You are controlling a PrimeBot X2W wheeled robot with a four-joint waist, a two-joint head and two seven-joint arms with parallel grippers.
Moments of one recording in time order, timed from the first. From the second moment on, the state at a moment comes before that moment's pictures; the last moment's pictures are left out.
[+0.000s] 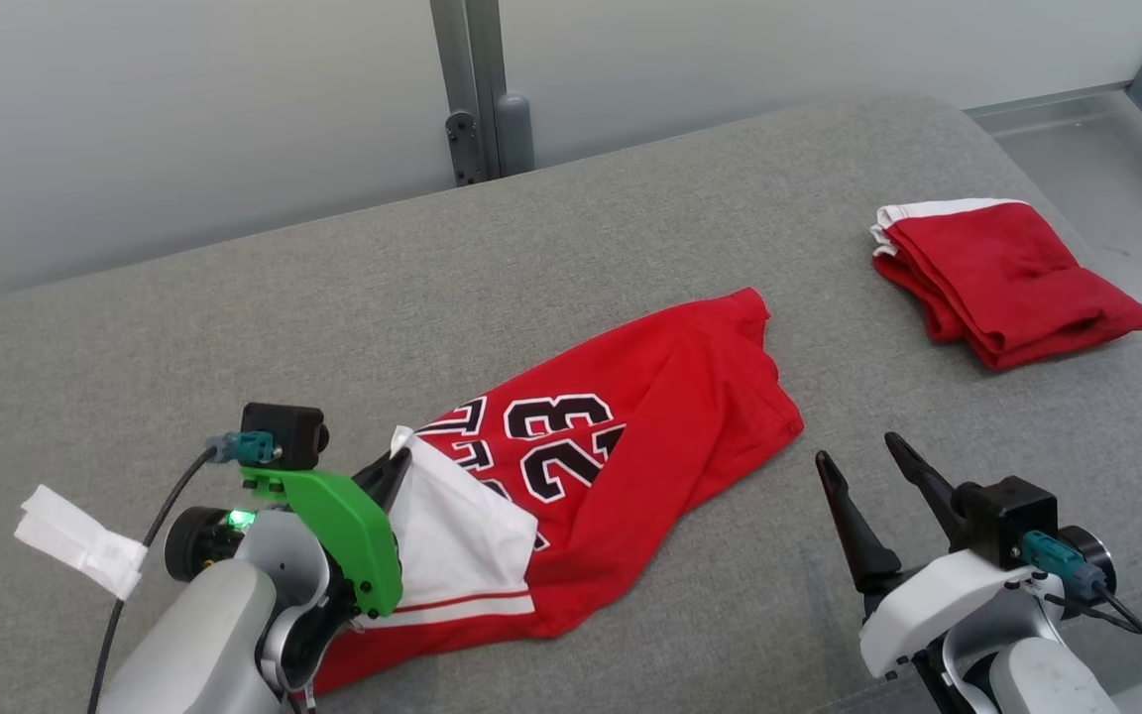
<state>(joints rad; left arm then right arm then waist) -0.45 0.31 -0.61 0.51 -0.79 -0.06 0.19 -0.07 -0.16 0.18 0.15 0.22 0.13 -0.09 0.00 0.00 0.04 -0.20</state>
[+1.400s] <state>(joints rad) -0.15 0.36 -0.50 0.30 -0.85 0.05 -0.05 -0.04 -0.15 0.15 0.14 0.22 0.13 -0.08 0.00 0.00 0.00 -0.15</state>
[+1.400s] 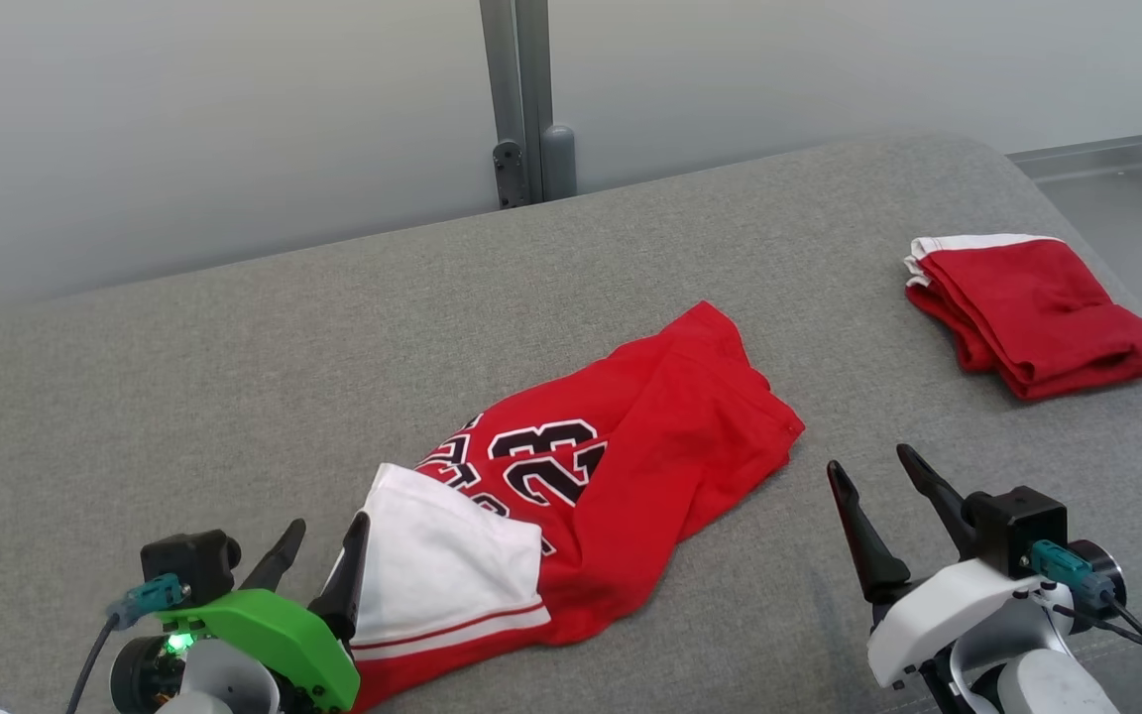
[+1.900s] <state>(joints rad) -0.33 0.37 -0.57 0.45 -0.84 0.02 0.18 -0.05 -0.15 0.17 0.14 0.22 0.13 -0.07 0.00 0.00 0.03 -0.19</state>
